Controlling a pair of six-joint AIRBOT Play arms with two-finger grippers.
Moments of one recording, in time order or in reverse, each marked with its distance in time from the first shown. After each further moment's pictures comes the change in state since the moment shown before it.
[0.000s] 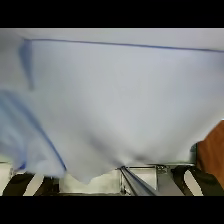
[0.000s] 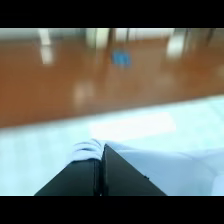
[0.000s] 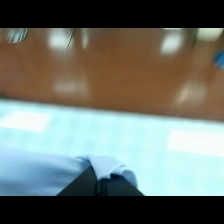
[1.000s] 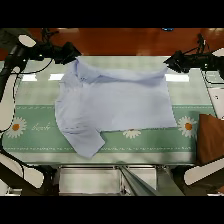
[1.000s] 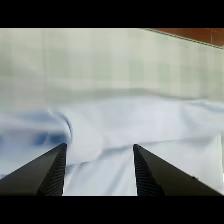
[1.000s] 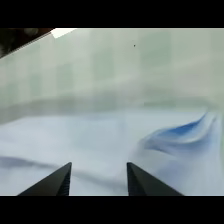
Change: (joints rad) left arm -0.246 -1.065 0.044 -0.136 0.412 0.016; right arm -0.011 -1.115 -0.058 0.433 -0.413 -0.145
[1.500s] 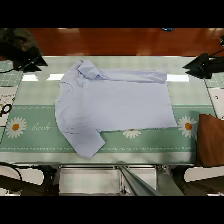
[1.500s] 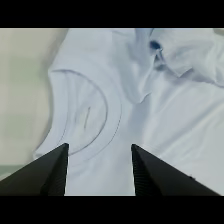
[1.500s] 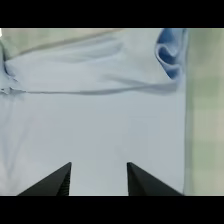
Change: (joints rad) left arm 0.230 0.196 0.003 0.372 -0.474 -0.178; right arm -0.215 0.195 -0.091 -0.075 0.362 -0.023
